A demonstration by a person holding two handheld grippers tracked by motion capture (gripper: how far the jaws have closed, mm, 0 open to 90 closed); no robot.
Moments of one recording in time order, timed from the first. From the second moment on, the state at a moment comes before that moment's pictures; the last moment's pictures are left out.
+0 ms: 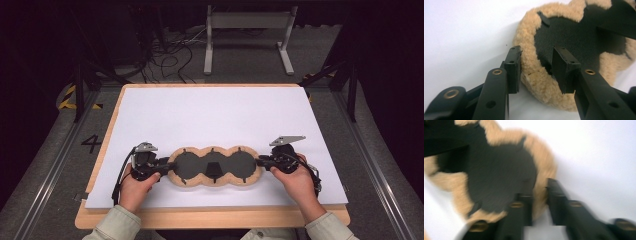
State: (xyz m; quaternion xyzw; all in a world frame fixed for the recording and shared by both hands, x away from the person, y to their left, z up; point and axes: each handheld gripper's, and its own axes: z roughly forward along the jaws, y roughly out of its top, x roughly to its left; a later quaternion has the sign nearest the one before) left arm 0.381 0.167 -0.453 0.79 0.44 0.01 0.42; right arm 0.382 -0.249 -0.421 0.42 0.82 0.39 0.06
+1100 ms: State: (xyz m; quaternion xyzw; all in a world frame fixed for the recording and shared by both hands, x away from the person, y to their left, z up) left arm 0.373 0.151 -0.452 0.79 0.48 -0.13 0.36; right arm 0.376 -0.272 -0.435 0.51 0.80 0.32 -0.01
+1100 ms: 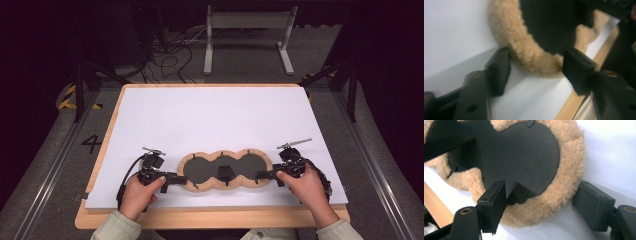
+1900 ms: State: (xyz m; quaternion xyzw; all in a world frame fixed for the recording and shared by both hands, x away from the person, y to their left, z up) left arm 0.369 0.155 -0.429 0.78 0.48 0.02 0.39; right arm 0.371 -0.274 -0.412 0.52 0.78 0.36 0.06
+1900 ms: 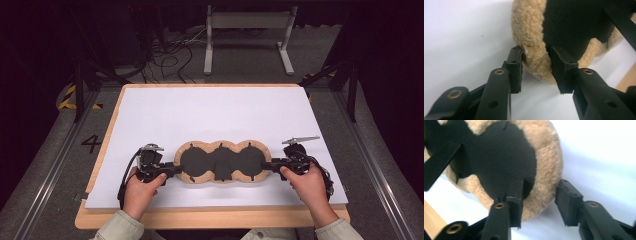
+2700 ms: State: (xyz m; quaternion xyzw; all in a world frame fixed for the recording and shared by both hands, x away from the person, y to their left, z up) left arm 0.373 0.134 -0.413 0.80 0.39 0.22 0.39; right arm 0.361 -0.276 -0.394 0.38 0.79 0.41 0.25
